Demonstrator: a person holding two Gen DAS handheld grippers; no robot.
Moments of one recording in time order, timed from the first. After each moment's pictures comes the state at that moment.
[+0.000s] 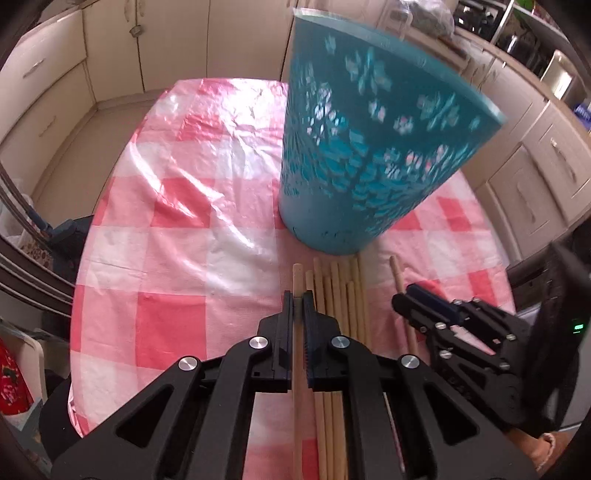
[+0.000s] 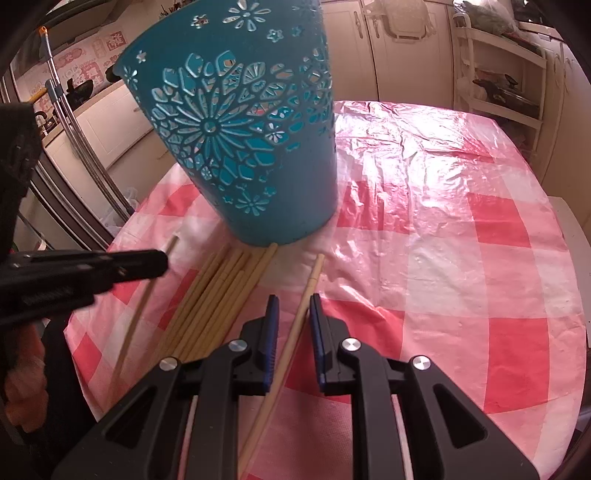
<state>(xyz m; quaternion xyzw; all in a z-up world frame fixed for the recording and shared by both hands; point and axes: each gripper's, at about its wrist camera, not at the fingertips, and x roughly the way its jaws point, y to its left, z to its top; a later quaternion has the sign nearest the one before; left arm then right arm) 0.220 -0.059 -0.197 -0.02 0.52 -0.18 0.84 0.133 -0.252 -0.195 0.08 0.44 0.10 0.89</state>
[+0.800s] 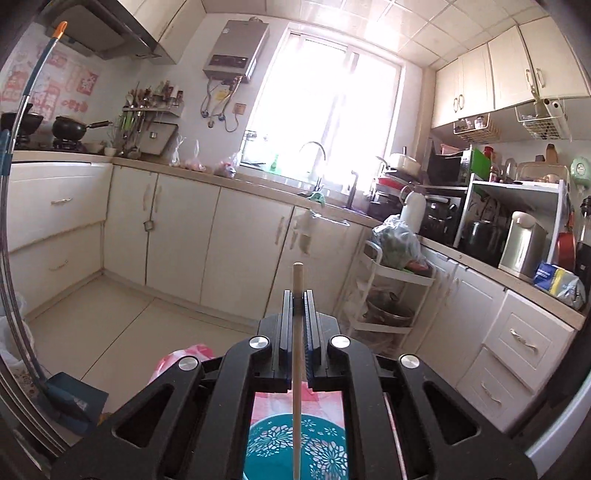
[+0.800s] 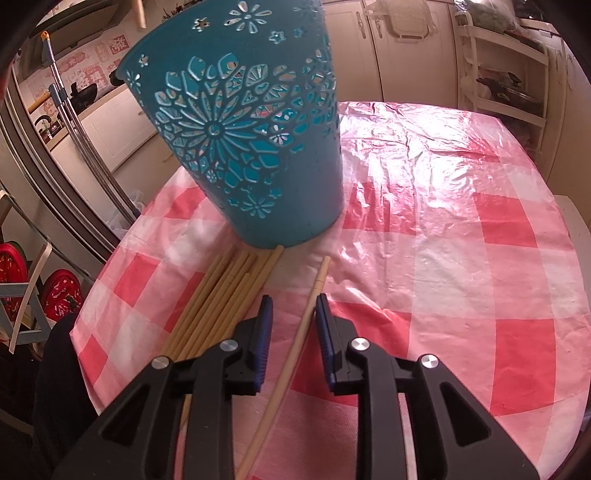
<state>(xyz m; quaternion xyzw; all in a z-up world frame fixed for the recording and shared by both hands) 0.258 -0.076 0.018 -0.12 0.13 -0.15 0.97 0.132 -0.254 -0.195 0.09 0.43 0.11 0.89</state>
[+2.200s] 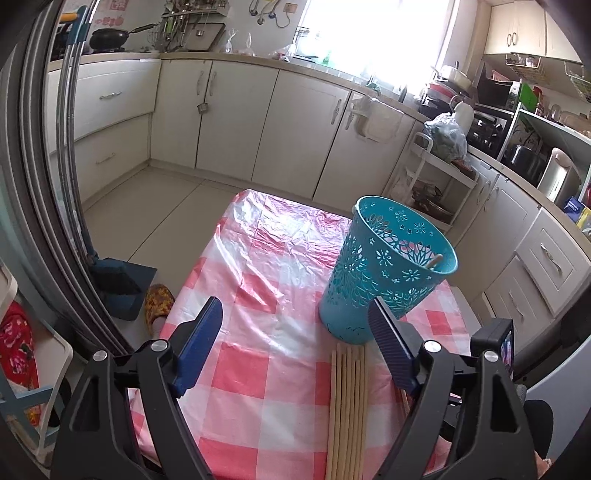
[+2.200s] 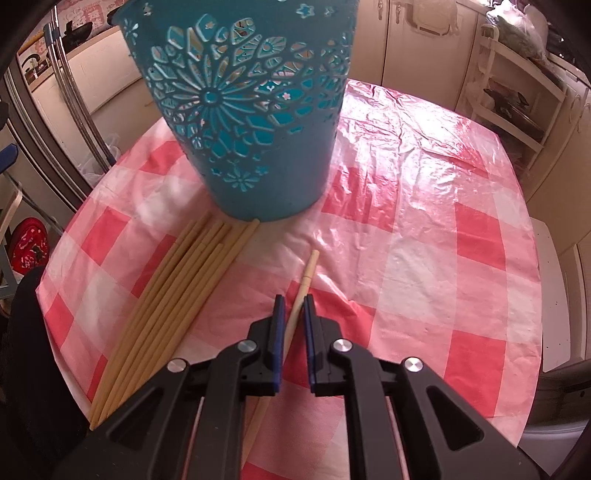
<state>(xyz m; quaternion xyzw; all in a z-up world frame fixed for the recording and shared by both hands) 0.165 0.010 -0.121 -0.11 0.34 -0.11 0.93 0.137 -0.238 -0.187 -0.04 0.50 0.07 0.86</state>
